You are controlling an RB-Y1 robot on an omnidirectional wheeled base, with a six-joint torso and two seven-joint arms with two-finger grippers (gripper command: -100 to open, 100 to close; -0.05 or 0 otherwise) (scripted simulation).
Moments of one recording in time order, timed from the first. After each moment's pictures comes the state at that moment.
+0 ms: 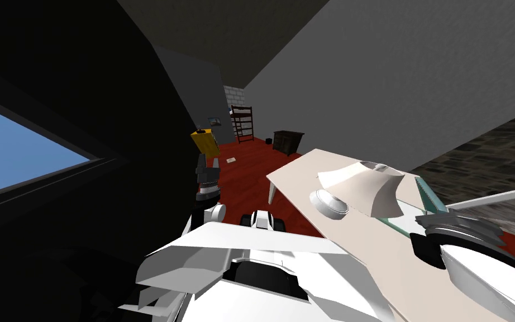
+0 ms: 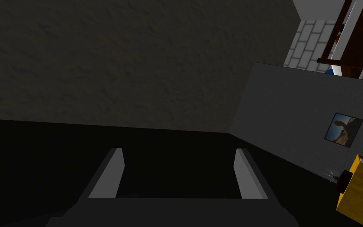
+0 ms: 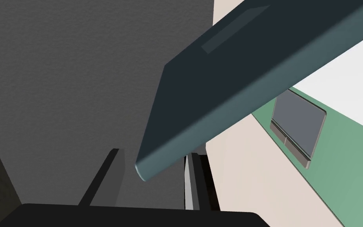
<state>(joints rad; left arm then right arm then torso) 0.51 -0.05 -0.01 -2.31 0.00 -0.56 -0.05 0.50 -0.88 -0.35 -1.39 1.12 0.46 0.84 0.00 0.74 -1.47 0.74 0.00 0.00</state>
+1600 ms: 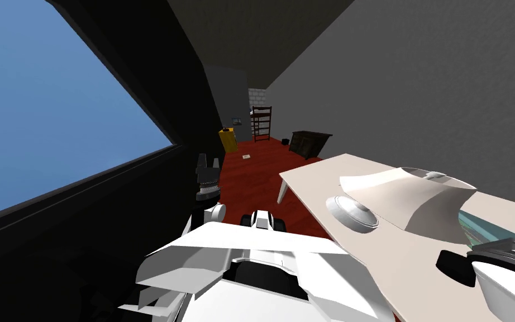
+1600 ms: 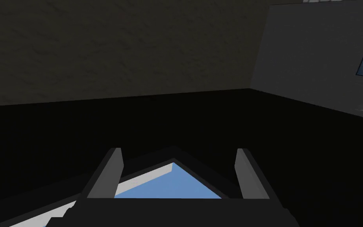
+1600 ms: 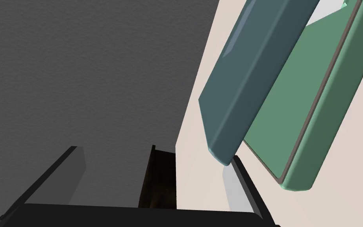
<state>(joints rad) 0.51 -0.05 -0.01 -2.31 0.00 -0.56 -0.05 0.51 -0.93 -0.33 -1.23 1.03 0.58 1.07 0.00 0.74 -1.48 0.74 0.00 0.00</state>
